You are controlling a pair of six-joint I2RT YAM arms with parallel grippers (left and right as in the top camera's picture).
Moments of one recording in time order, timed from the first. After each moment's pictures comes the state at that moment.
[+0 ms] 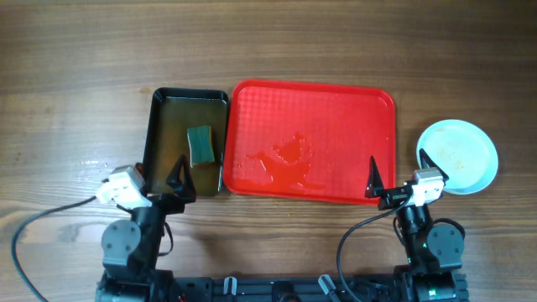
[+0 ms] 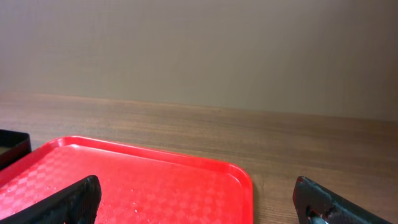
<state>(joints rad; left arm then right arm) -0.11 0.12 0.20 -0.23 -0.04 -0.47 0.08 0.02 0.01 0.00 -0.04 -0.03</state>
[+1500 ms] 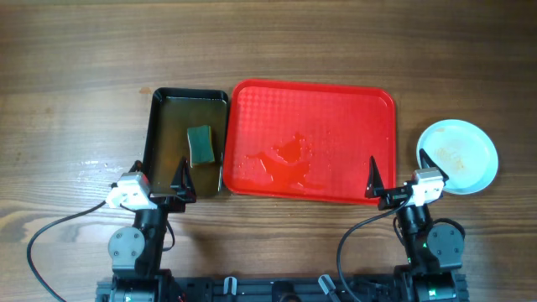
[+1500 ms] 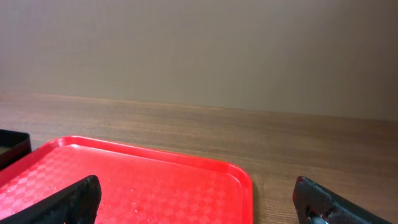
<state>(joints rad) -0.03 0.01 0.01 -0.07 0.03 -0.32 0.08 0.02 0.01 0.00 -0.04 -0.03</state>
